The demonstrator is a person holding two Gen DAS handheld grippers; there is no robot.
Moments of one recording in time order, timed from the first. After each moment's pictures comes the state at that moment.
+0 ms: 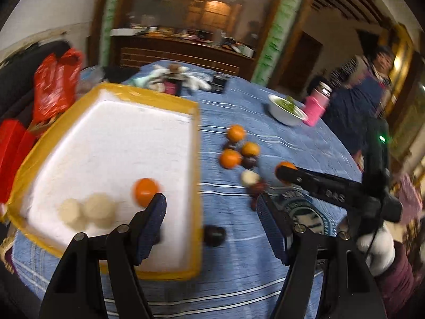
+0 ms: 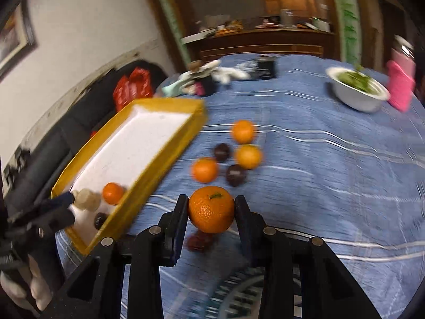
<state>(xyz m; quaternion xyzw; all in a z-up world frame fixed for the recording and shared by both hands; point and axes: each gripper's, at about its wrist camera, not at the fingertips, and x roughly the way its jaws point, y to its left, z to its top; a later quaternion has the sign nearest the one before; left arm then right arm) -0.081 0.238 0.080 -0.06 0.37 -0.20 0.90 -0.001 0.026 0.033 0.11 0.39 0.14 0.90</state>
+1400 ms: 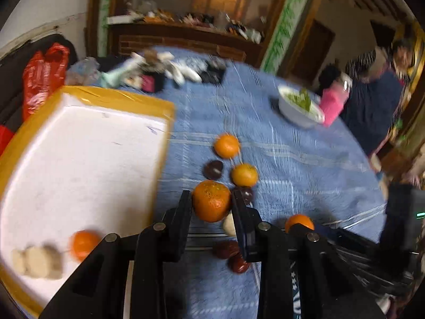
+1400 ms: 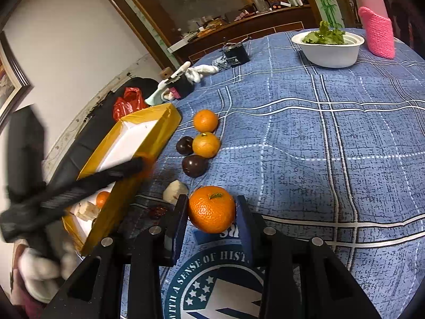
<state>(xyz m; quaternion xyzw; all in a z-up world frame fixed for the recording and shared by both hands) 0.000 0.181 0.071 -0.07 0.41 -0.16 0.90 -0.002 -0.031 0.001 0.21 0.39 0.16 0.88</state>
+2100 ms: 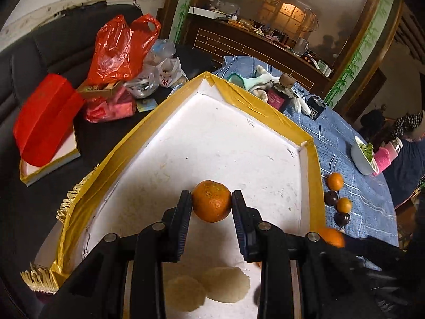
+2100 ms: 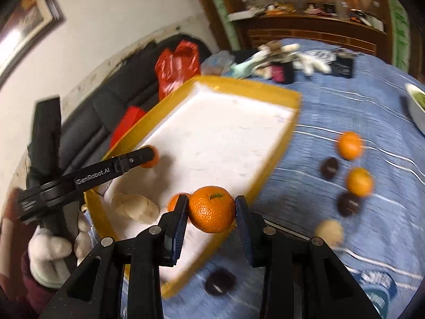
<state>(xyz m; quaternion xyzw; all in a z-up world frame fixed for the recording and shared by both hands) 0.015 0.359 0.051 -0.16 0.42 -0.03 0.89 0.043 0.157 0.041 0.06 0.44 0.26 0.86</state>
